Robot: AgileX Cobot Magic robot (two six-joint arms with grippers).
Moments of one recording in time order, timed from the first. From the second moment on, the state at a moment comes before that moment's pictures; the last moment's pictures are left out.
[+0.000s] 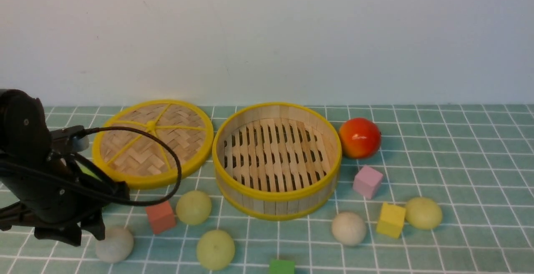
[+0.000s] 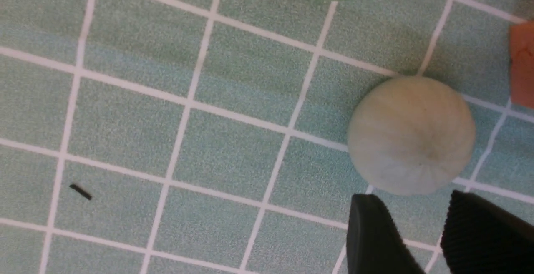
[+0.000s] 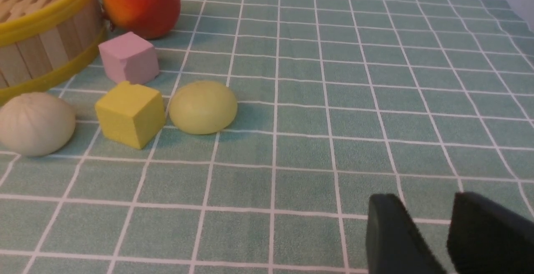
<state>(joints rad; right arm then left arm) 0.01 -0.01 0.02 -0.13 0.38 0.13 -0.12 1.55 -0.93 -0.02 0.79 -0.38</state>
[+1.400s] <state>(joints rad) 0.01 -0.01 0.02 -0.13 0.38 0.13 -0.20 1.69 -0.99 0.08 0.74 -0.48</state>
